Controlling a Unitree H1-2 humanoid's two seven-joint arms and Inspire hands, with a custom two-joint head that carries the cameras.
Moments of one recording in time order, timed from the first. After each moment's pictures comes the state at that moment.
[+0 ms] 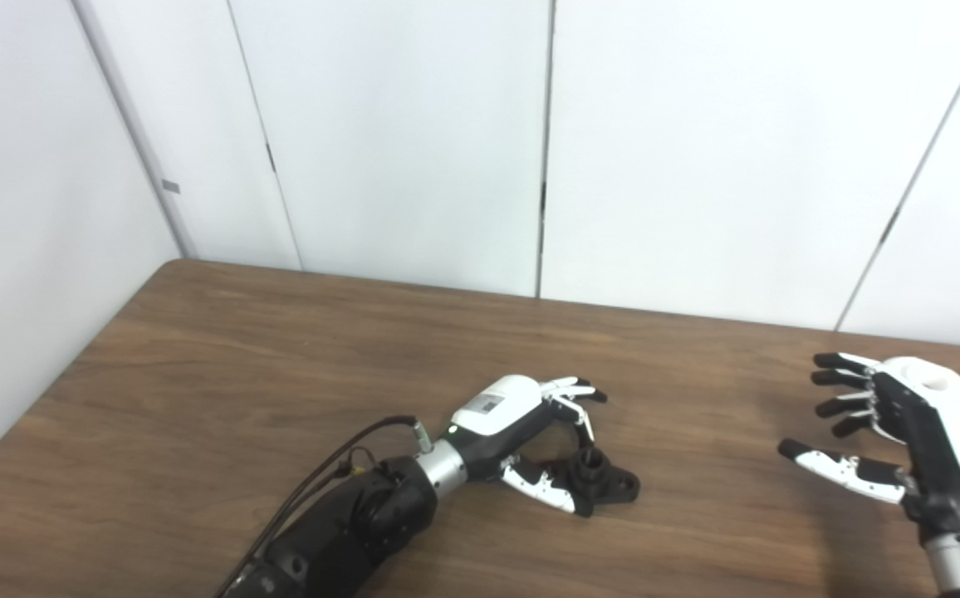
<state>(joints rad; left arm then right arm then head) -0.45 0.31 -0.51 0.42 0.55 -0.38 0.00 -0.18 -0.26 -0.03 -0.06 -0.33 -0.03 -0.03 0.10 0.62</state>
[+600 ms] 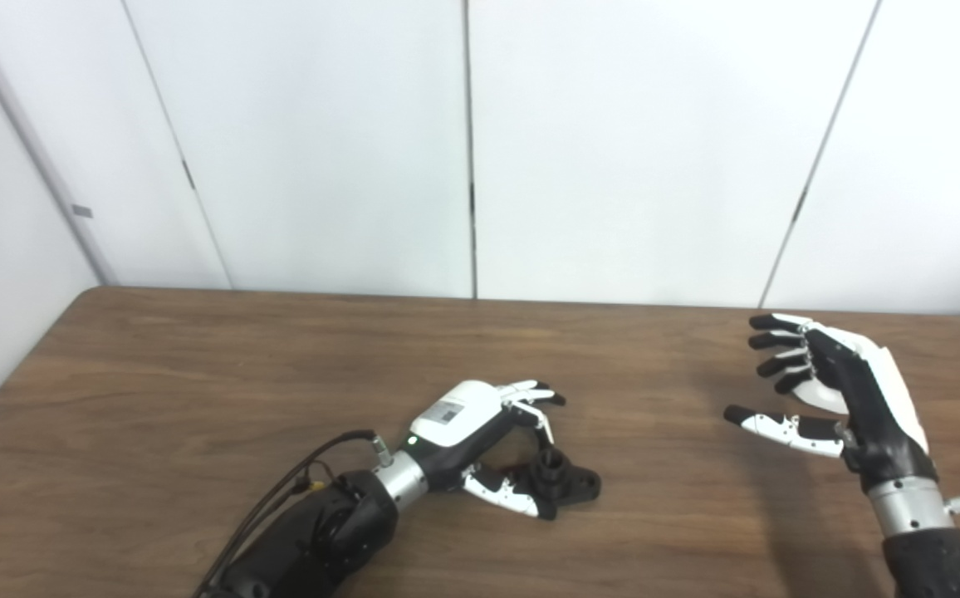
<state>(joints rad) -0.47 0.31 -0.54 0.46 0.62 -0.40 0.04 -0.20 -0.31 -0.04 -0.09 -0.34 -0.04 -0.03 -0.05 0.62</state>
